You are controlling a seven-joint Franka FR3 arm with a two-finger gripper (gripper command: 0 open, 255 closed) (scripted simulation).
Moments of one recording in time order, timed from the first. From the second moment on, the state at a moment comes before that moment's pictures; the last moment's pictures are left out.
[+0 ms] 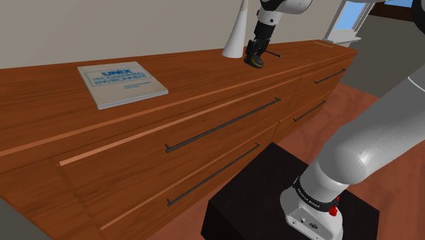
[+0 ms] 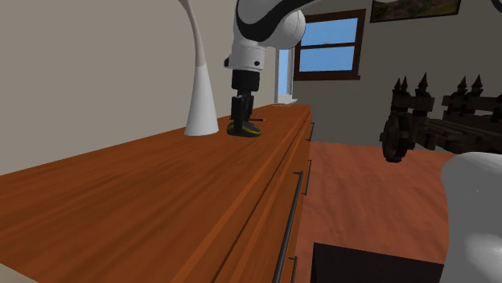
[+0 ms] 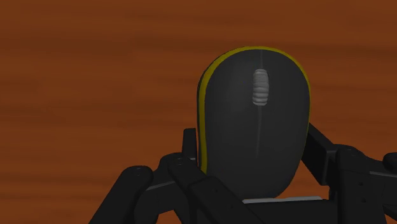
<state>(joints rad) -0.09 -0.21 -0.29 -2.04 -0.03 1.94 -0.39</state>
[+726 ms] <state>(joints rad) -0.09 -0.21 -0.29 -1.89 -0.03 1.80 -0.39</state>
